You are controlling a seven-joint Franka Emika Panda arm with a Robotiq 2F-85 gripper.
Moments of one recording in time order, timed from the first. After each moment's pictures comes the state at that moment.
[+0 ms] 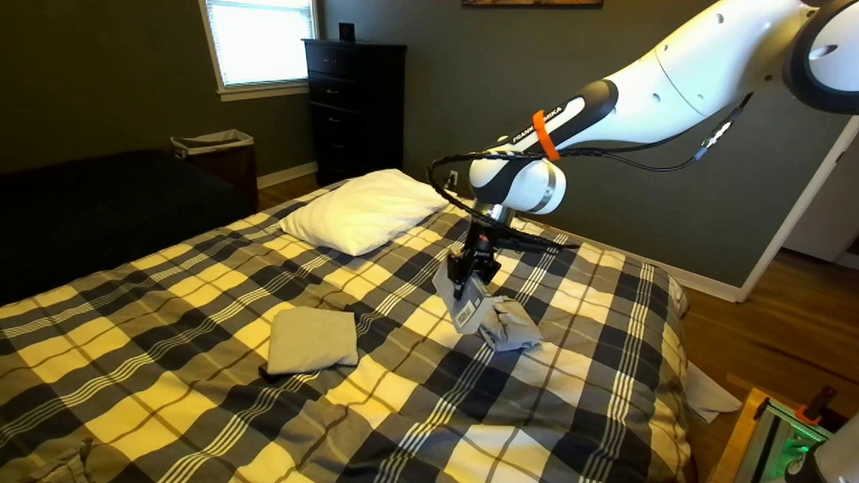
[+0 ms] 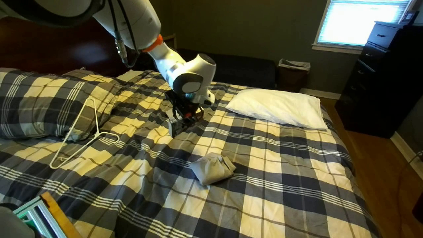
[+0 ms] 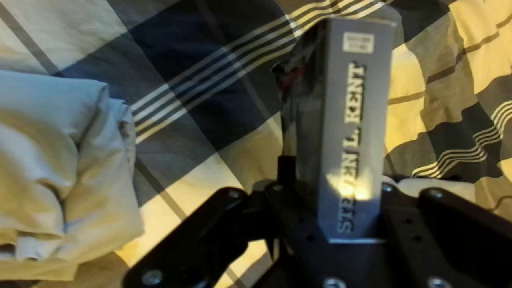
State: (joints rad) arm -0.10 0.46 0.14 -1.96 0.41 2.33 -0.08
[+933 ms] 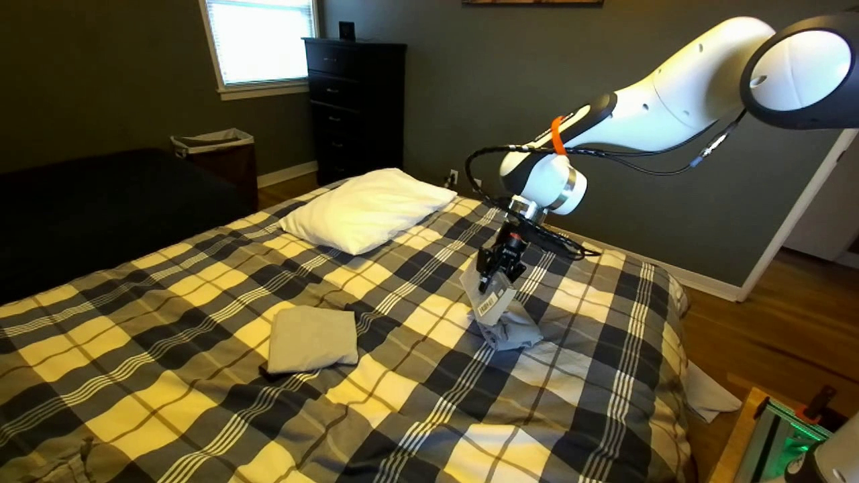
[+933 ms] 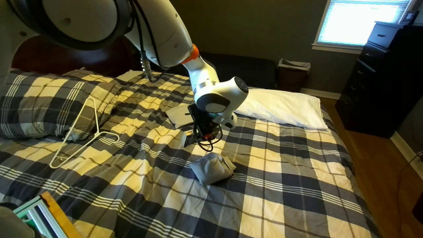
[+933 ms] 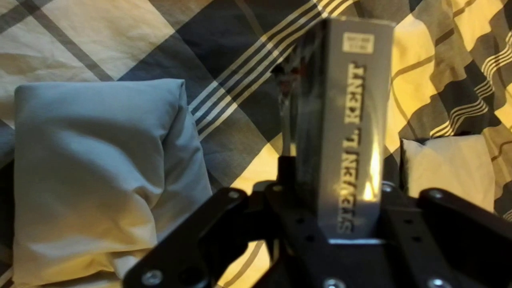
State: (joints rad) arm -0.25 0.58 0.09 -1.88 0.60 2.21 -0.25
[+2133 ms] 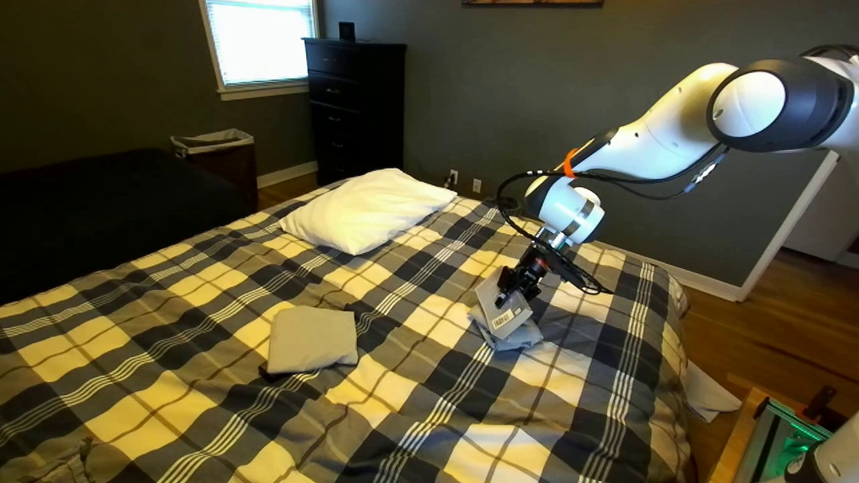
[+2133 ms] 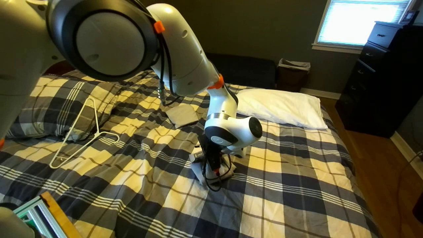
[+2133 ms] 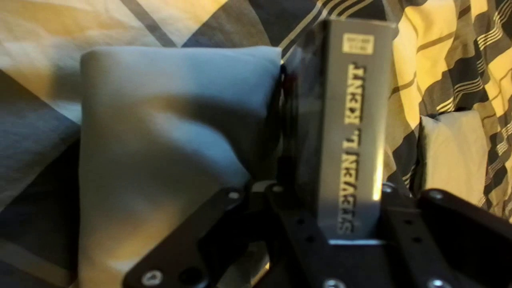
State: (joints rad) arm -0.36 0.72 0.06 -1.88 0.85 2.25 -0.64
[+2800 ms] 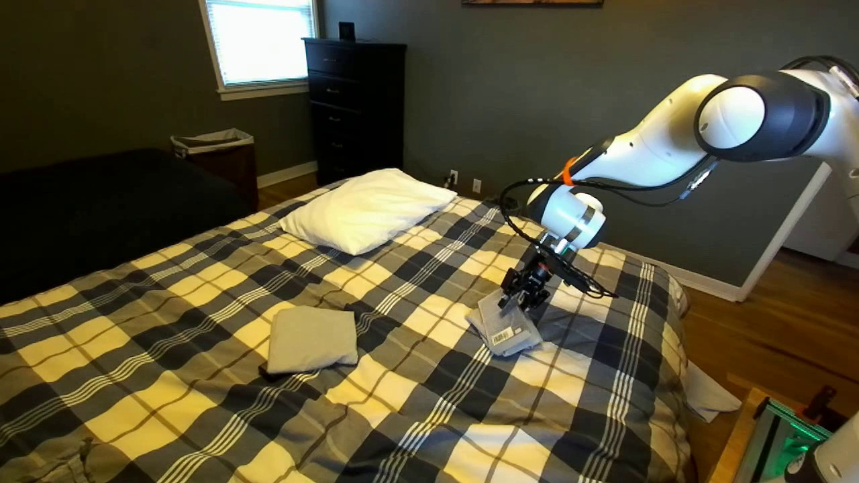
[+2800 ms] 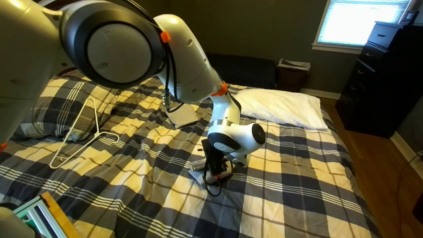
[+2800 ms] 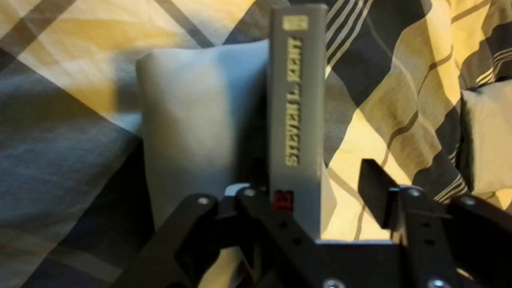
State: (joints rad) arm -0.34 0.77 0.01 -1.85 0.85 2.27 -0.54
